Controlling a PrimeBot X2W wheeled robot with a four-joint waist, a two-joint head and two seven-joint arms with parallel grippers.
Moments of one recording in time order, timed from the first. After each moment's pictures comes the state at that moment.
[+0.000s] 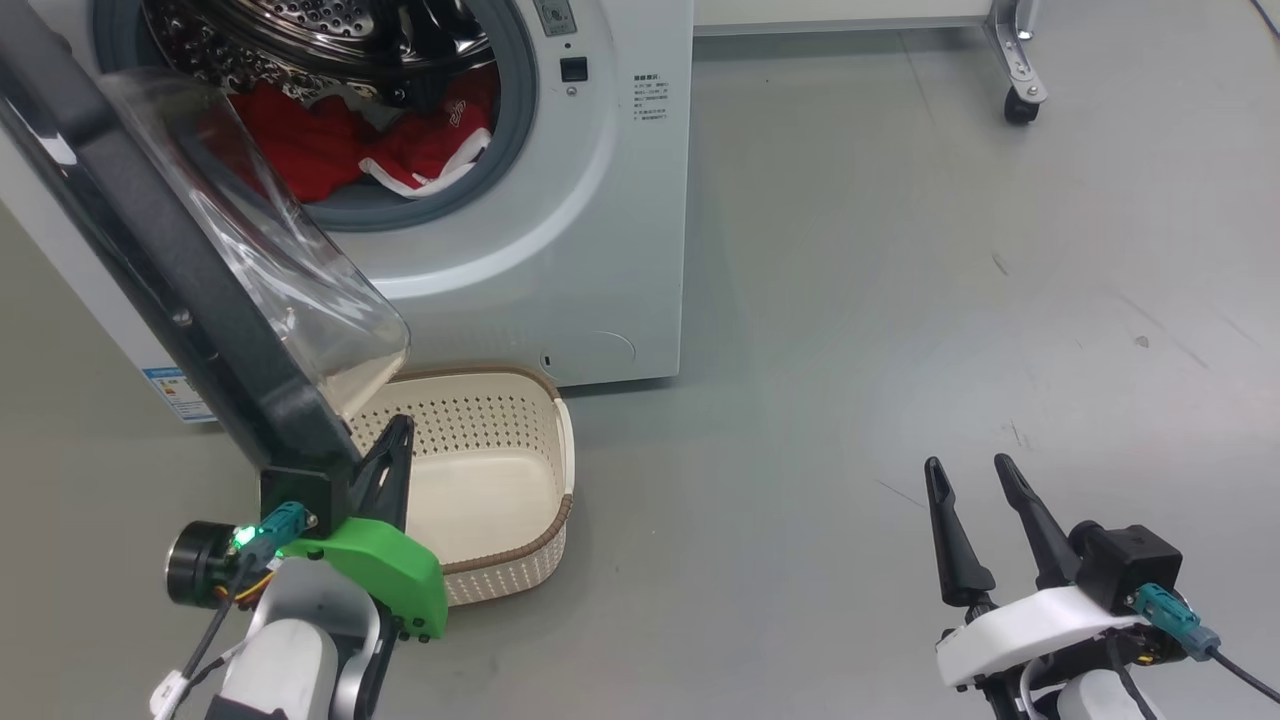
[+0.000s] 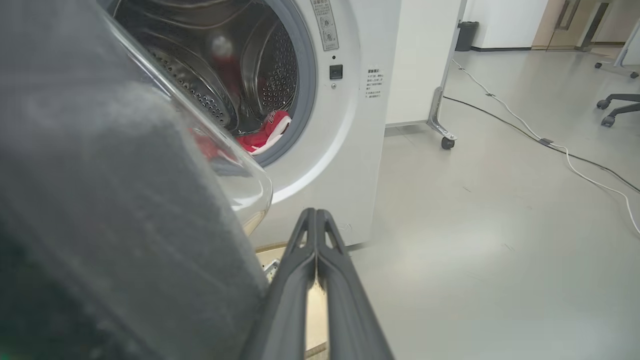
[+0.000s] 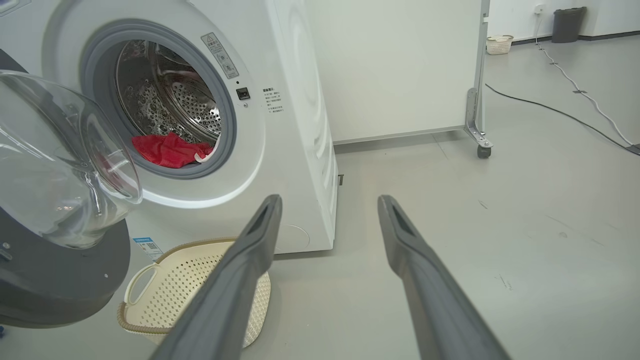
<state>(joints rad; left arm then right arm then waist) -0.21 0.06 -0.24 0.25 -0.27 0.01 0.03 -0.01 -0.14 0.29 0.20 0.48 0.07 -0.25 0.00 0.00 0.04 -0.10</state>
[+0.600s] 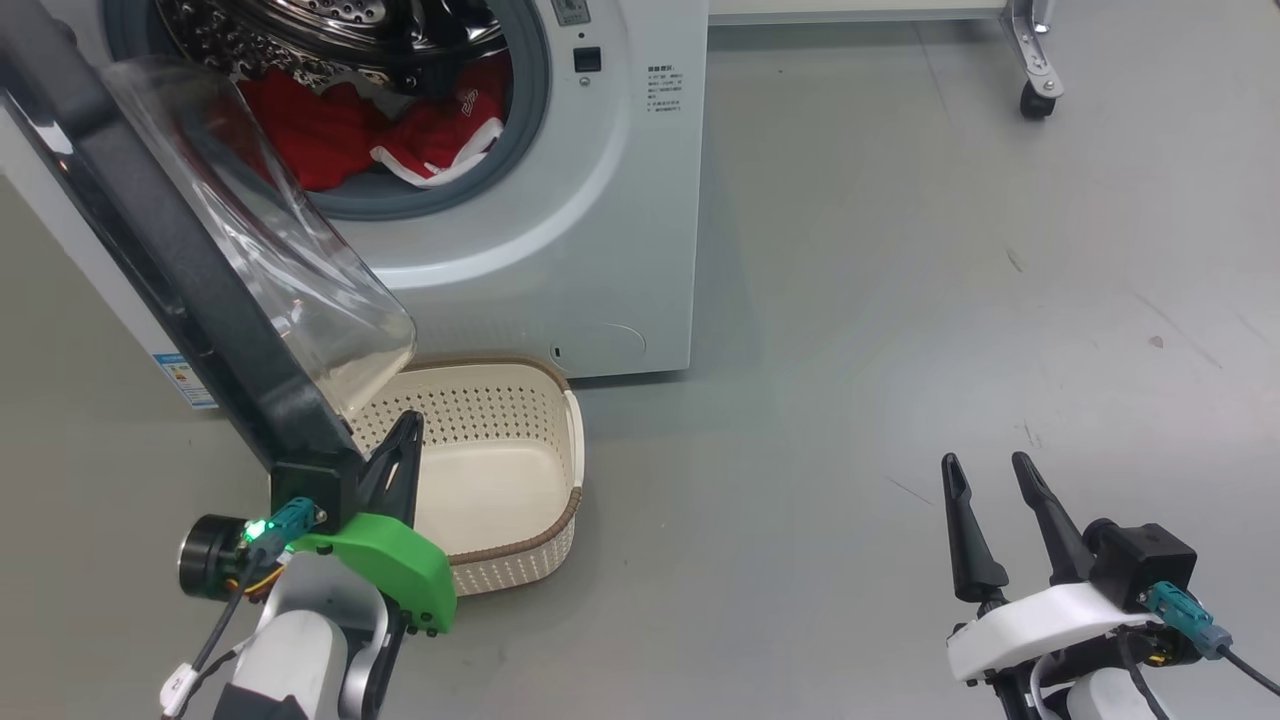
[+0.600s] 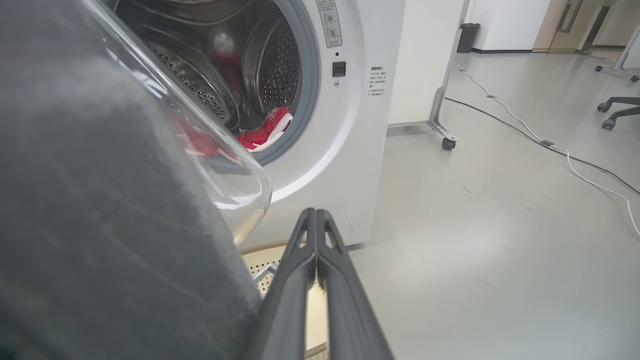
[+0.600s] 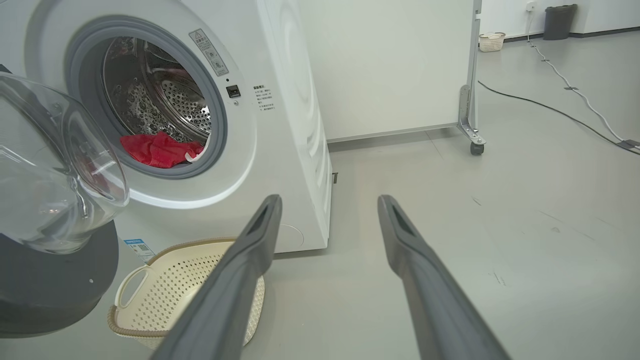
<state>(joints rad) -0.24 0.05 -0.24 0.32 -0.27 0.02 -0.01 -0.01 -0.13 0.25 0.20 0.47 0.08 -0.25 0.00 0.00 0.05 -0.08</state>
